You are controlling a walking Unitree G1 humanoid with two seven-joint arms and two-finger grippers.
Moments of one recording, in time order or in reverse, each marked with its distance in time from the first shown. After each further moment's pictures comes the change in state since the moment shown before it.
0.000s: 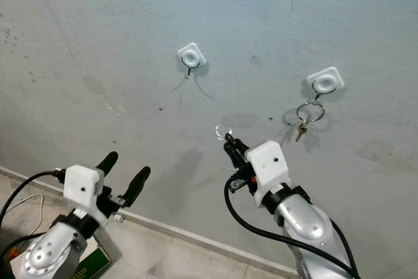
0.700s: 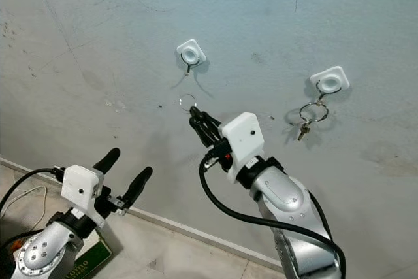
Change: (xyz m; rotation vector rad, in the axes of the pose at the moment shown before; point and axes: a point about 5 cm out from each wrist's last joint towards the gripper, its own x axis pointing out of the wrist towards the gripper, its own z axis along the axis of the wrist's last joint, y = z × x) left arm 0.006 0.001 0.010 0.042 -0.048 -0.051; right arm 0.037 0.018 0.040 0.038 -0.168 0.119
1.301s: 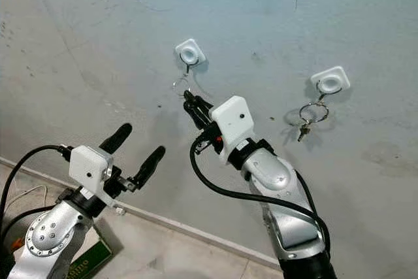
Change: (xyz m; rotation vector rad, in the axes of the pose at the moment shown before) left arm 0.021 -0.011 0.030 0.062 -0.135 -0.061; right arm 0.019 -0.010 -0.005 -0.068 -0.013 -0.008
